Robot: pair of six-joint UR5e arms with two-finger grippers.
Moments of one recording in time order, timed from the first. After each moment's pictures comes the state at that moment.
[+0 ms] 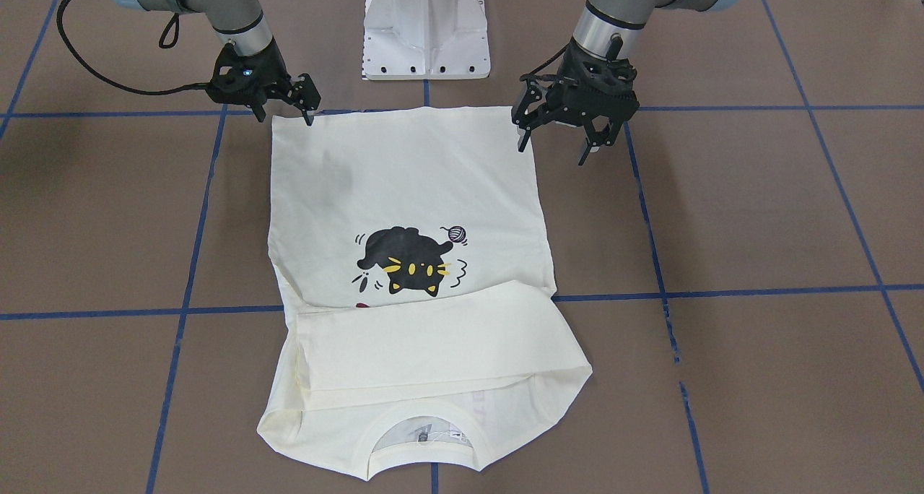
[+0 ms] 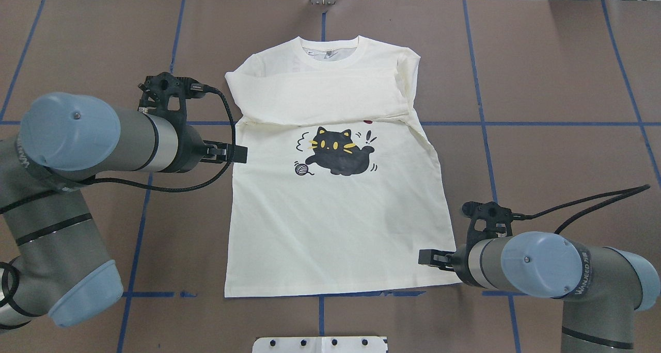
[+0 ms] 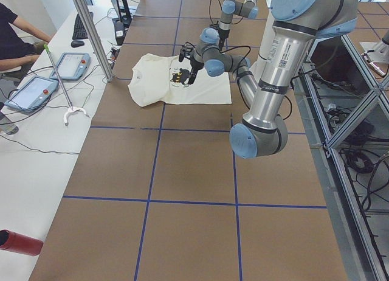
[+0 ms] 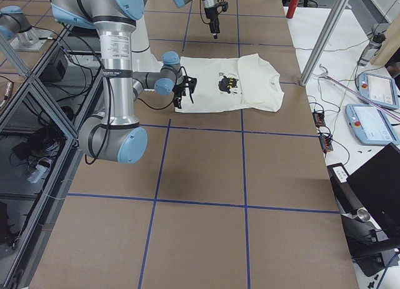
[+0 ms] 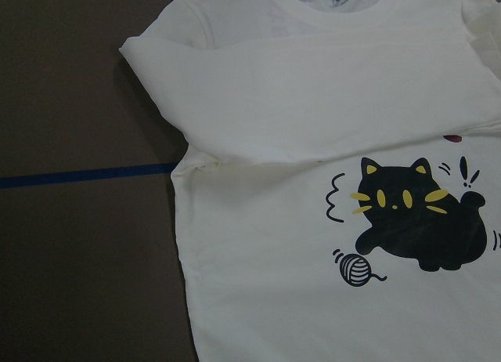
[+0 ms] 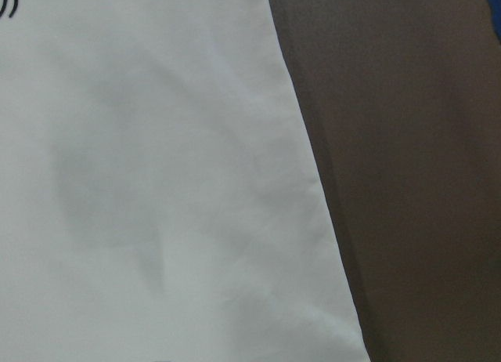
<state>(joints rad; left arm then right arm) -0.59 -1.94 -2.05 -1.78 -1.76 -1.10 0.26 -1.53 2.09 -1.30 1.66 1.58</state>
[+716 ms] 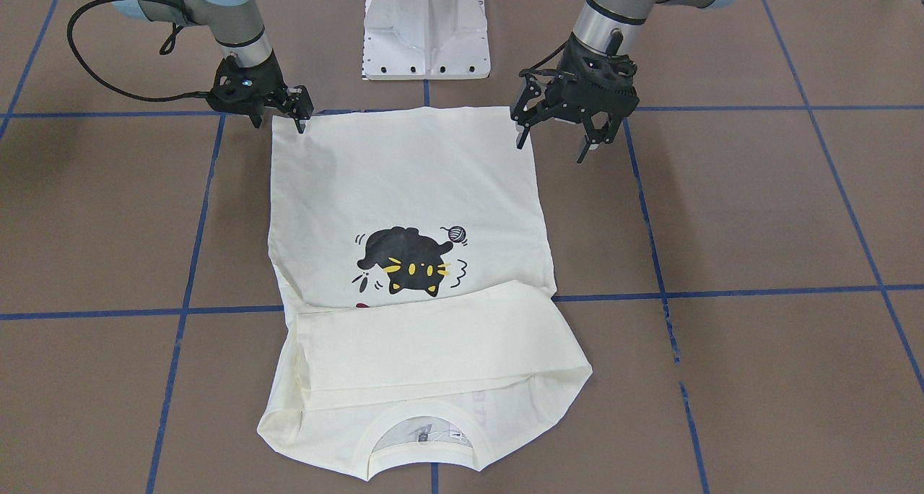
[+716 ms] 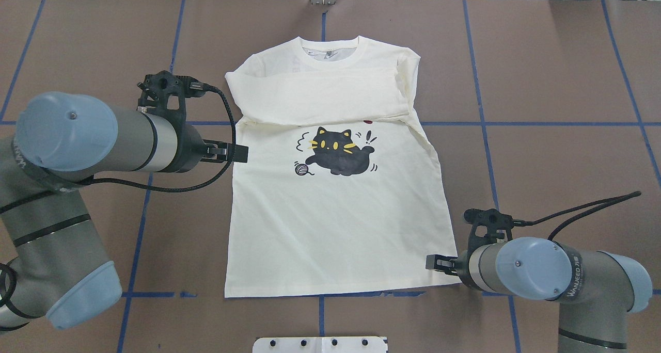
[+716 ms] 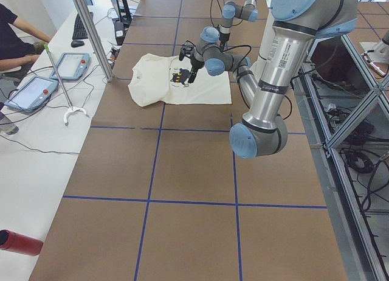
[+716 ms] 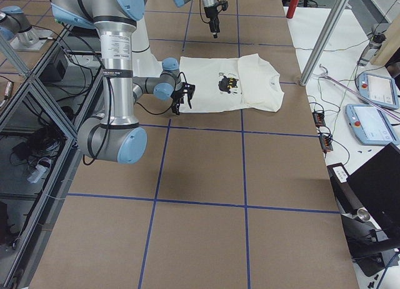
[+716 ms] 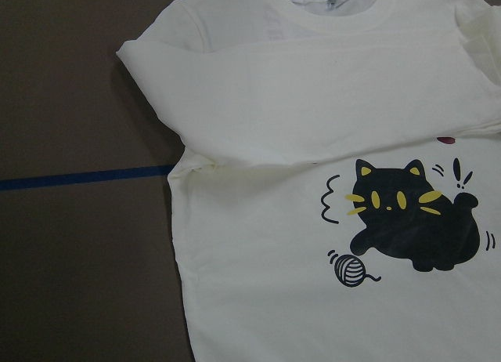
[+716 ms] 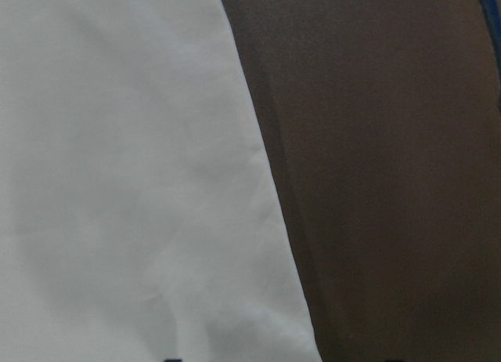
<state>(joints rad) -0.59 -1.94 -2.06 -1.78 -1.75 -1.10 0.25 -1.53 2.04 -1.30 1.66 1.59</state>
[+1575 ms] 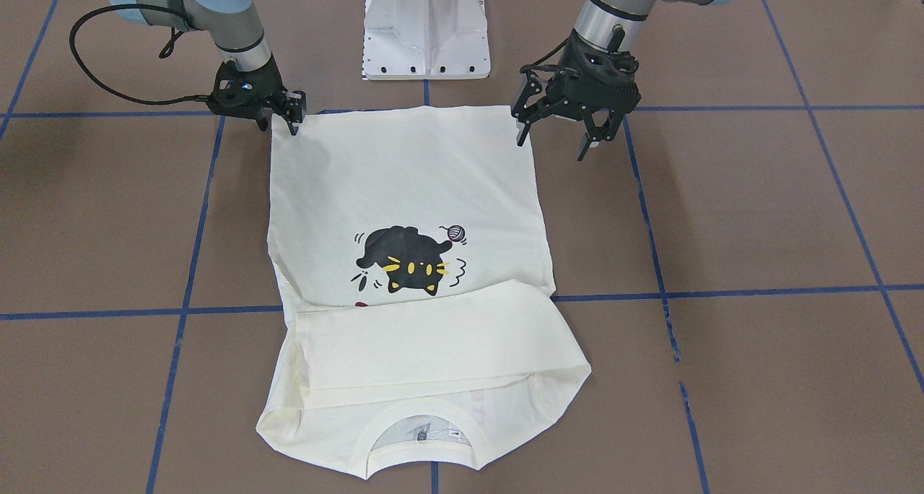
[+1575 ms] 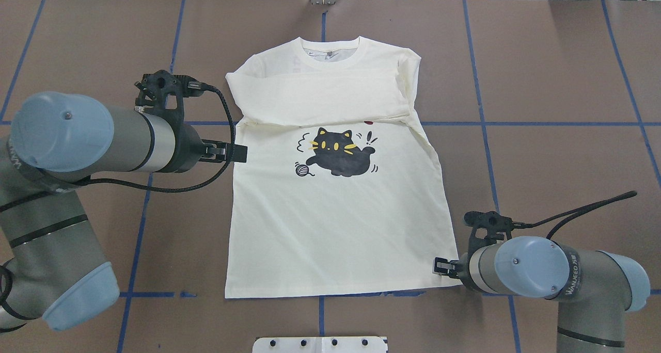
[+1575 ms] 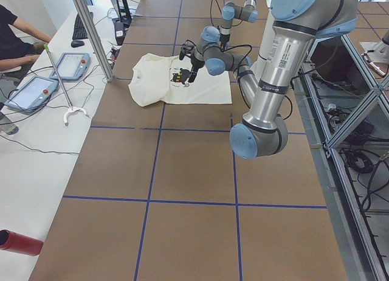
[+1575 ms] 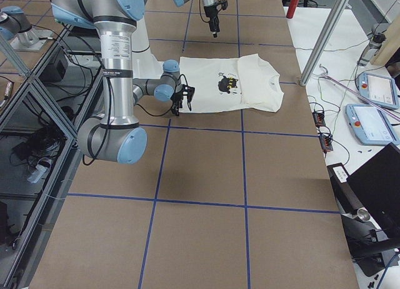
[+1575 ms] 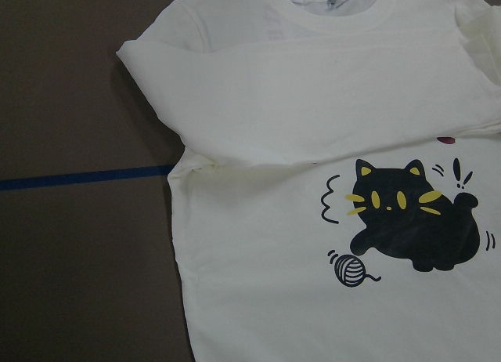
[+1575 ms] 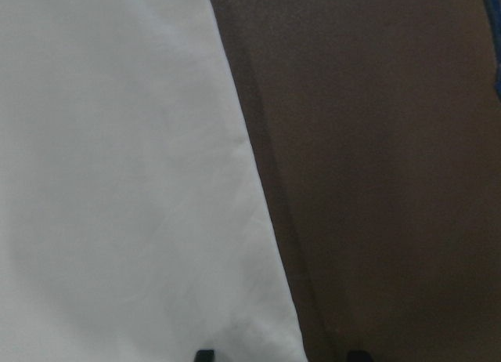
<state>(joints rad) -0.59 -1.94 -2.07 -1.78 -1.75 -1.10 0.25 -1.54 2.02 -1.29 1.69 1.59</state>
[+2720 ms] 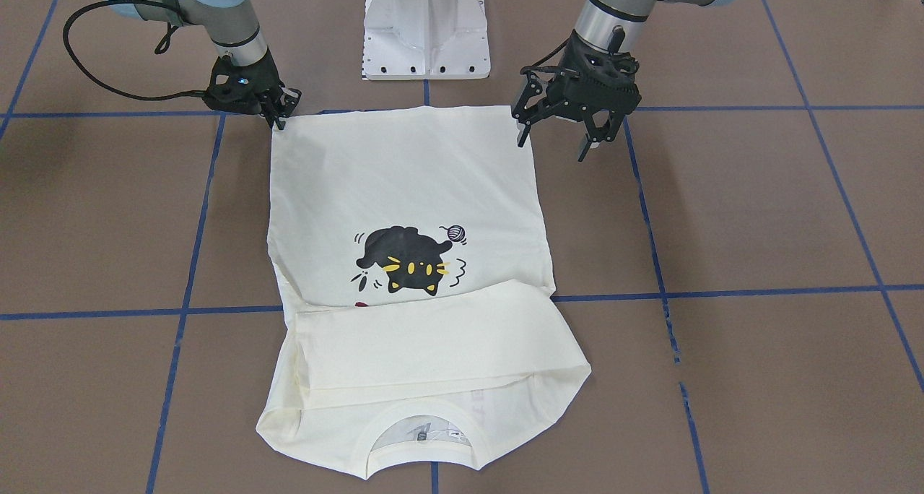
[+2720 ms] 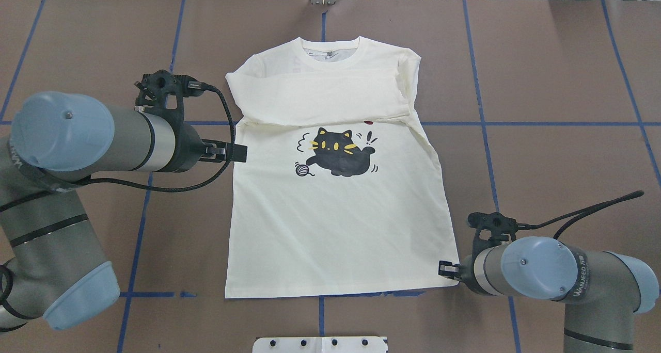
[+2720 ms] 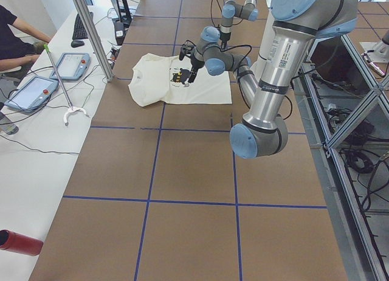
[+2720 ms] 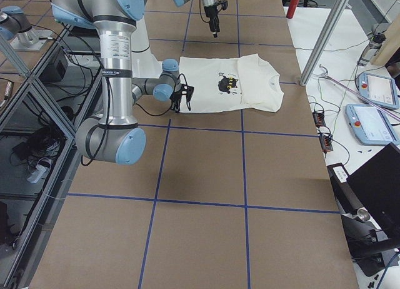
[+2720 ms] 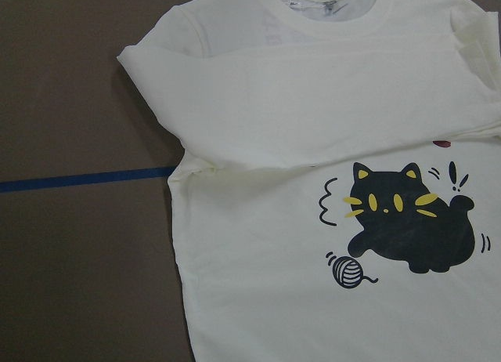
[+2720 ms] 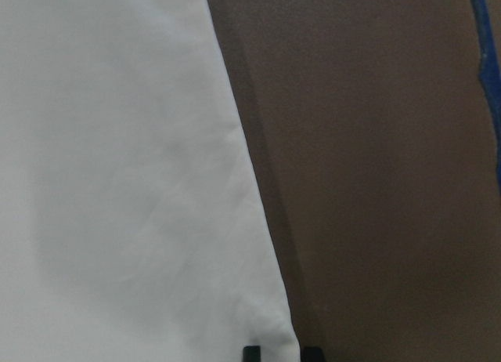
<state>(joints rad) -0.59 -1.94 -2.06 -1.78 -1.75 -1.10 0.25 -1.55 2.05 -1.29 1.71 1.59</state>
